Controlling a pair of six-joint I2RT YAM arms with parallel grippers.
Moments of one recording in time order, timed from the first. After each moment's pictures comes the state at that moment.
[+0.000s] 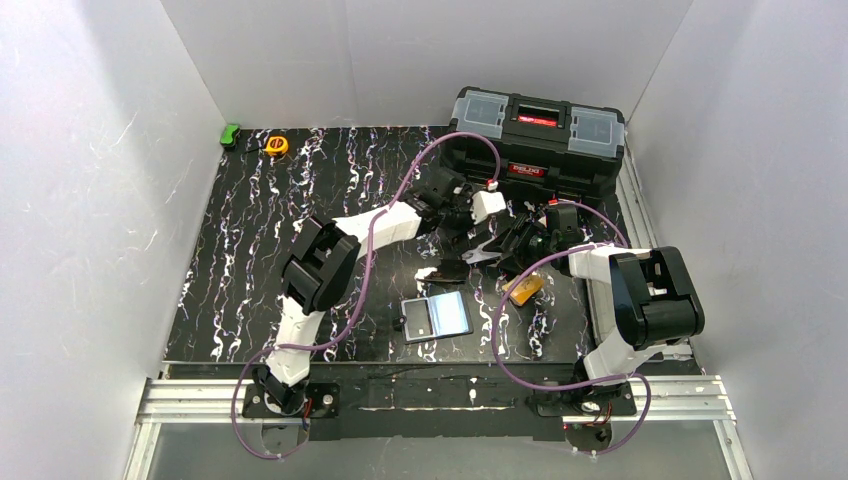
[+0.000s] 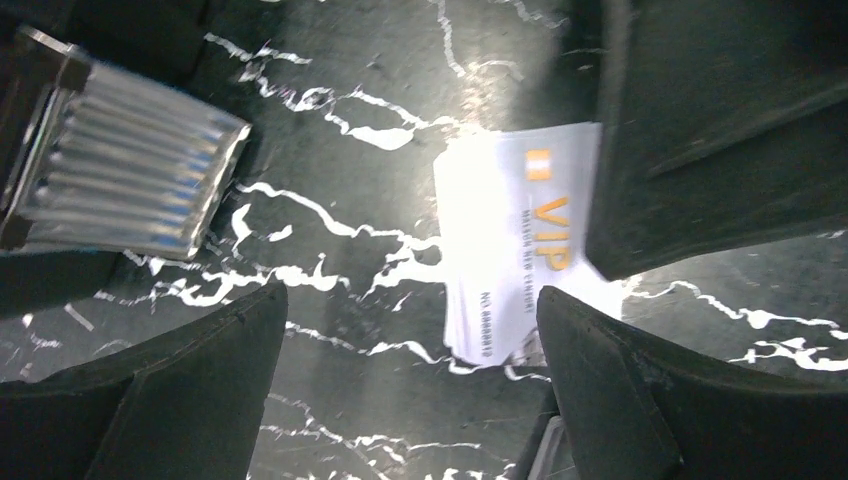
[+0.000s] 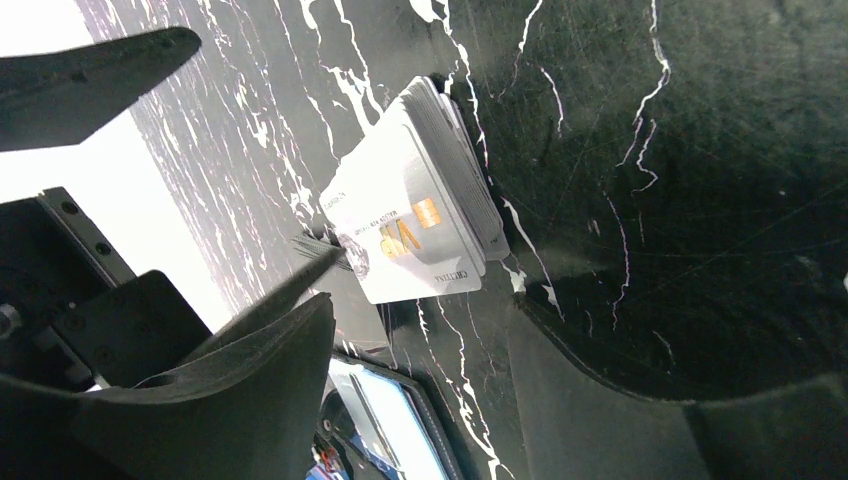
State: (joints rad) left arm -0.74 2.12 1.57 -0.23 0.34 0.55; right arm 0.19 1.61 0.66 0.13 -0.52 0.90
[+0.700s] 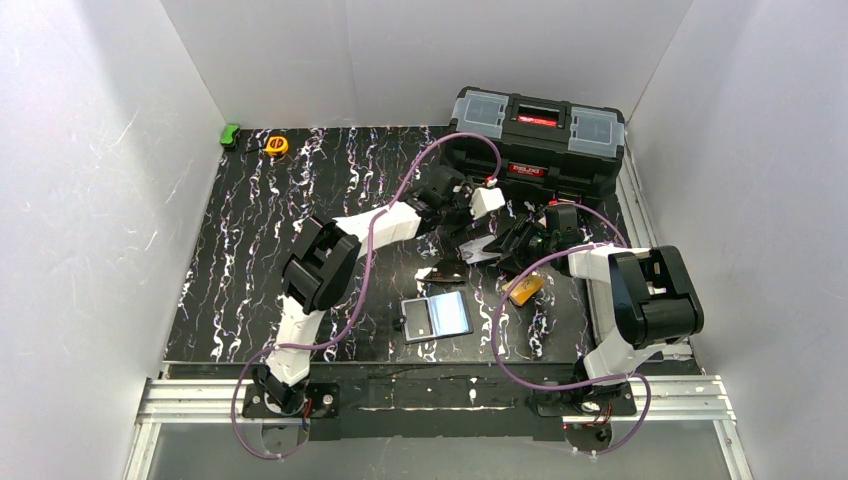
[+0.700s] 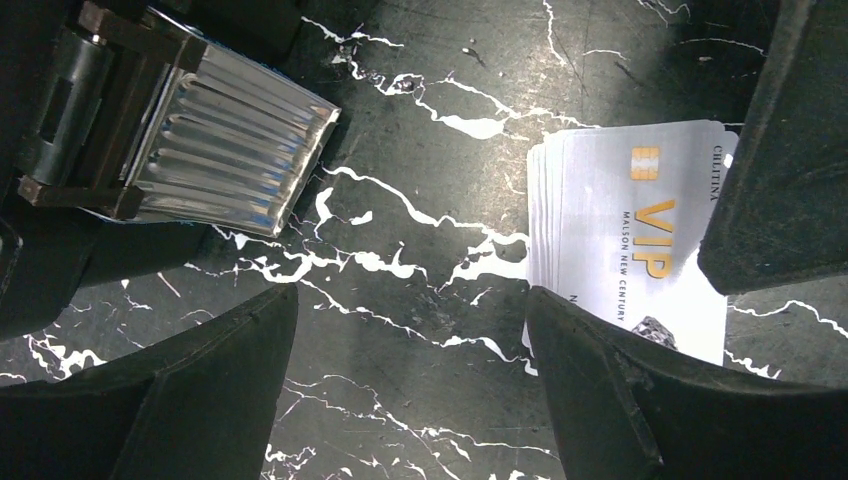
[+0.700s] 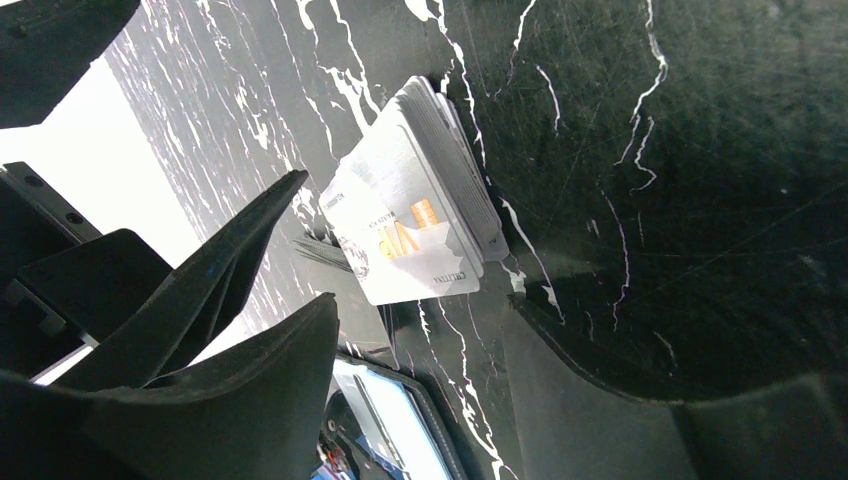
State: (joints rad) left arm -0.73 2.12 1.57 -0.16 0.21 0.59; right arm 0.19 1.61 0.66 0.14 -0.52 0.91
